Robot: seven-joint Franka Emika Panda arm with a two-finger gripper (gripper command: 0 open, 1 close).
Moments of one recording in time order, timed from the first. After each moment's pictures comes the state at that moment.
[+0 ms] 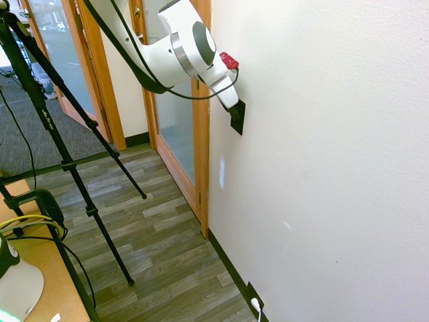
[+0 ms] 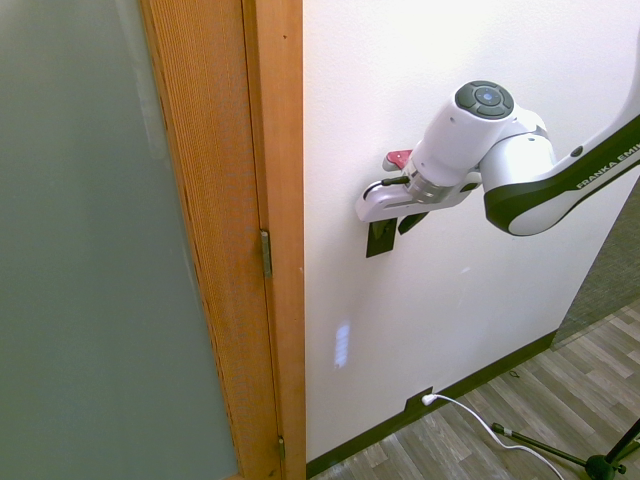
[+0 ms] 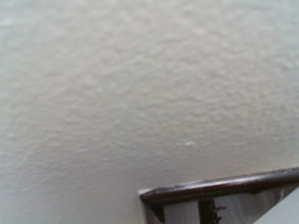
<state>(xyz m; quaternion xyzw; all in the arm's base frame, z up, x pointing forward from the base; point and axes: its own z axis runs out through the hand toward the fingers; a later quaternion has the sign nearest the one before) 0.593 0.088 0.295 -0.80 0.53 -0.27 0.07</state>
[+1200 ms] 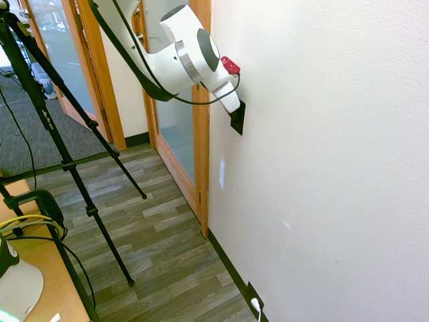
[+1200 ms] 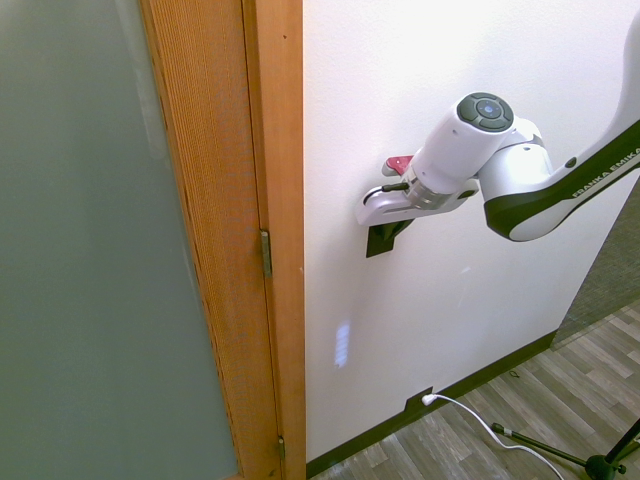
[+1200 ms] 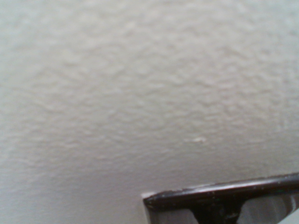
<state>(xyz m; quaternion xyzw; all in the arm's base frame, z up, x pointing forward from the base) 0.597 0.087 0.277 -0.80 0.52 -0.27 0.08</state>
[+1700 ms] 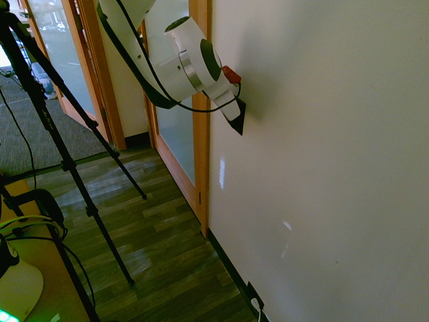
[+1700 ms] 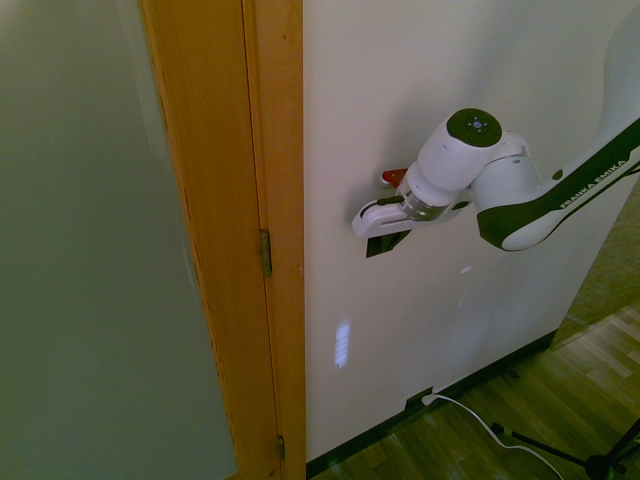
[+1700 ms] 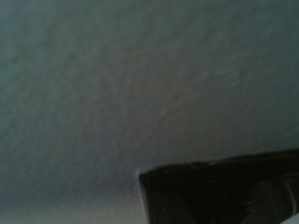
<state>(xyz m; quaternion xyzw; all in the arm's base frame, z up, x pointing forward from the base) 0.602 0.087 0.255 -0.81 0.52 -0.26 0.07</state>
